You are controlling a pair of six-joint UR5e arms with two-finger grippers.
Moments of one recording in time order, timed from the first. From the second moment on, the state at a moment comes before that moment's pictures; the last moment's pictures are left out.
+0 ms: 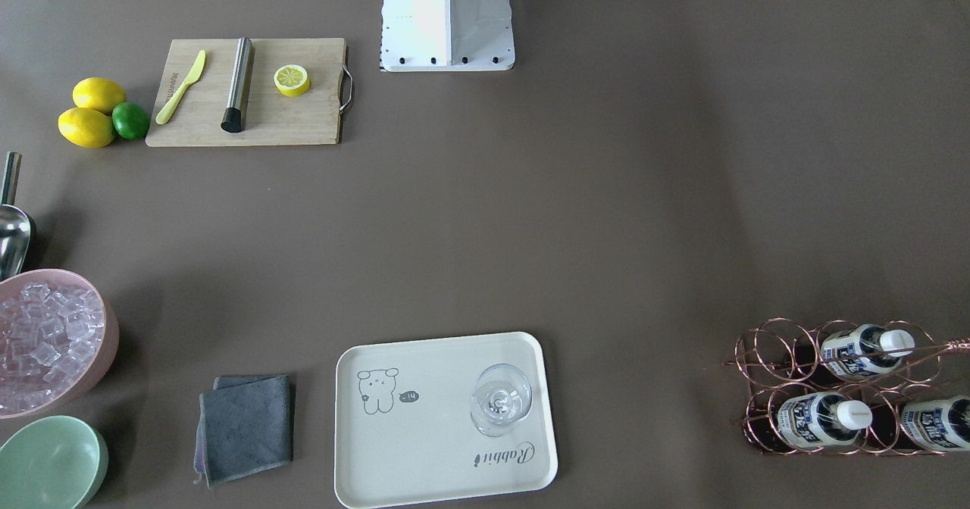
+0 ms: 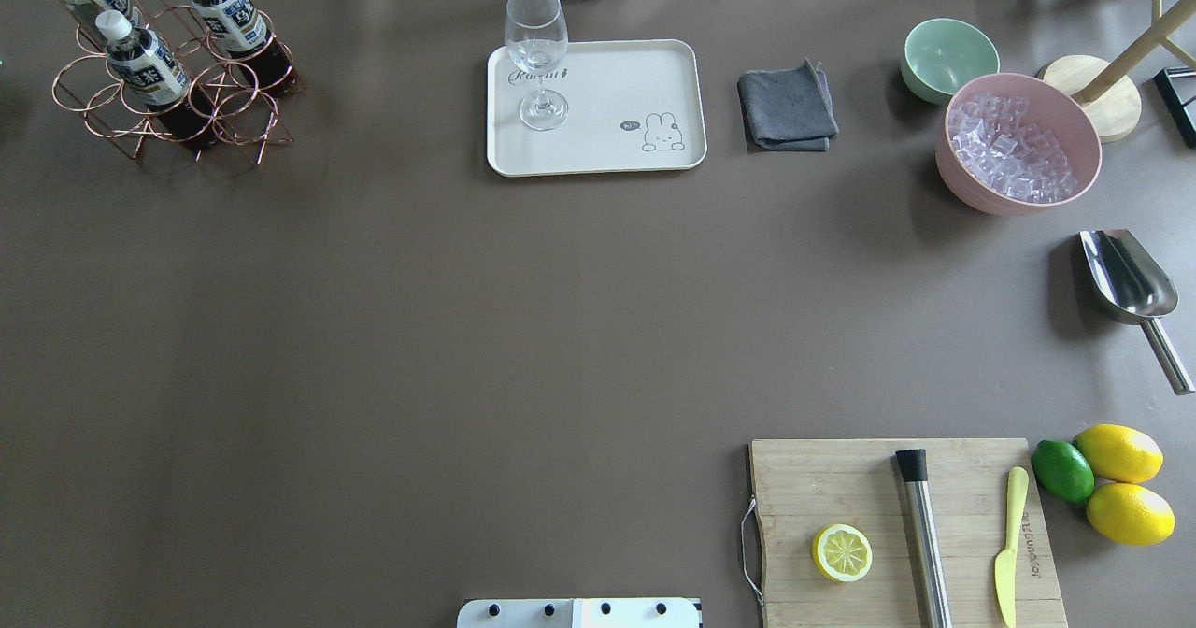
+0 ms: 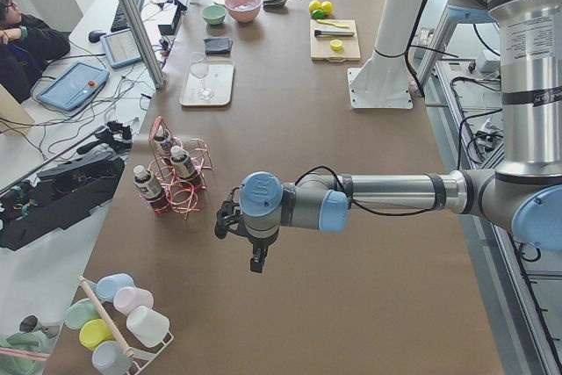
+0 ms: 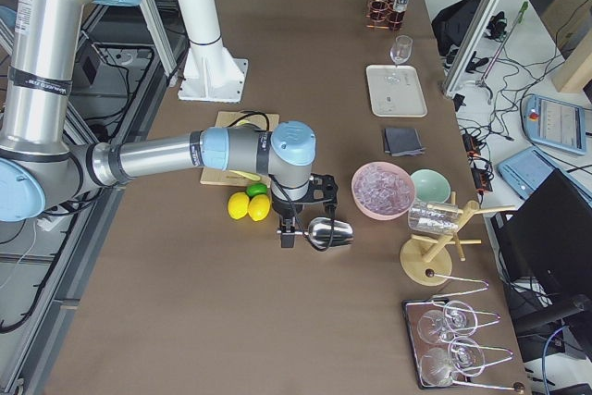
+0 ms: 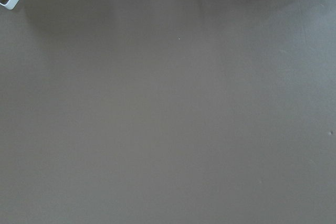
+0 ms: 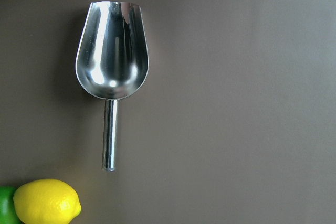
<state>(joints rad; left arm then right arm) -1.56 -1.42 -1.69 -1.70 -2.41 0.07 1.55 -1.81 2.01 -1.82 2.27 -0.11</state>
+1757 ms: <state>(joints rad) -1.59 -1.62 -1.67 -1.73 -2.43 0.49 1.55 -1.81 2.01 -1.82 2.27 -0.12</state>
